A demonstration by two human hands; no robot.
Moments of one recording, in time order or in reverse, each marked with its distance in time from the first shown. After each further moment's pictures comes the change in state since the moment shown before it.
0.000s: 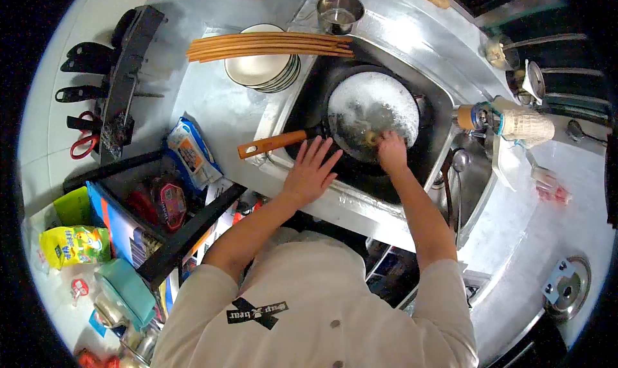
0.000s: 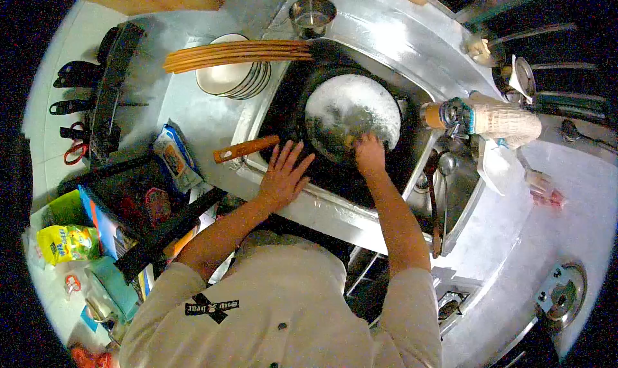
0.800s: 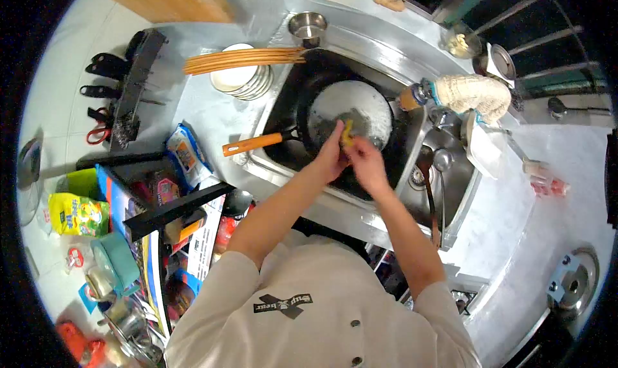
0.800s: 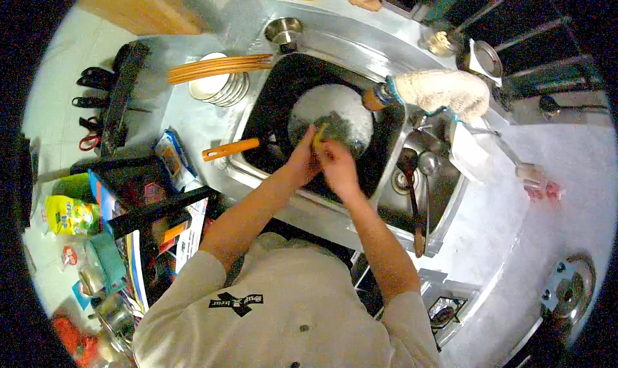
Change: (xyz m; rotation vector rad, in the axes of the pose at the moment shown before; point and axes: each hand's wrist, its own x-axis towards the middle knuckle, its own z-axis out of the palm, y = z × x) left_hand 0.115 0.075 0.047 -2.254 -0.062 -0.841; right_hand 0.007 -0.057 -0.170 1.220 0.009 0.635
